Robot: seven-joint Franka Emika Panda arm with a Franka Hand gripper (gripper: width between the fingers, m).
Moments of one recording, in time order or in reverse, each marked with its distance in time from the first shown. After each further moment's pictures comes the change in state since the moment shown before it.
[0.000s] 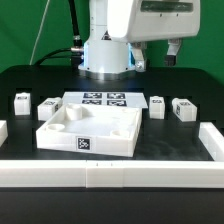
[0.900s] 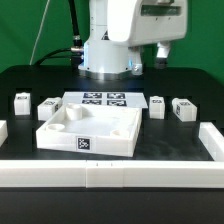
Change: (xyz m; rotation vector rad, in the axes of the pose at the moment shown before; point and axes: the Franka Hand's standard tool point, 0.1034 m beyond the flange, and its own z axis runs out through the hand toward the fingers) arm -0.029 -0.005 0.013 0.007 -0.005 -0.232
